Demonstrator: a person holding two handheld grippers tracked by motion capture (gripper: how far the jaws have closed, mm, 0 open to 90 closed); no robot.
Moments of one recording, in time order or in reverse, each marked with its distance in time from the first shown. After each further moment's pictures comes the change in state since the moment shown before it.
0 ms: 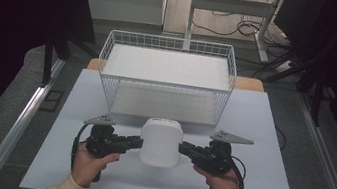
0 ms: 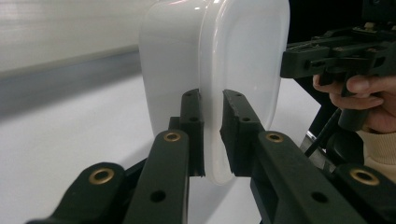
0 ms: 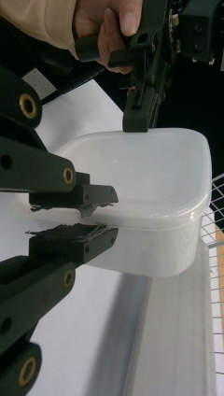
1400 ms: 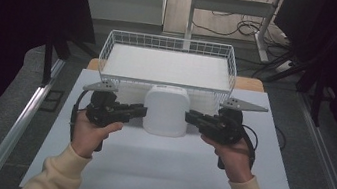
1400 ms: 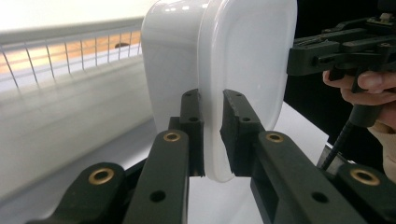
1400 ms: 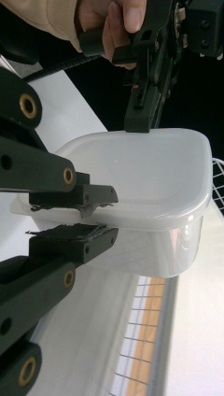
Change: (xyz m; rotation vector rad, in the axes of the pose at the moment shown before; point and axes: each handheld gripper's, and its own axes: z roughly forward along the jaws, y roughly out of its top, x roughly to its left) left arm -0.015 0.086 -0.021 -0.067 0.051 0.112; right arm 0.013 0.091 -0.020 -0.067 -0.030 -0.134
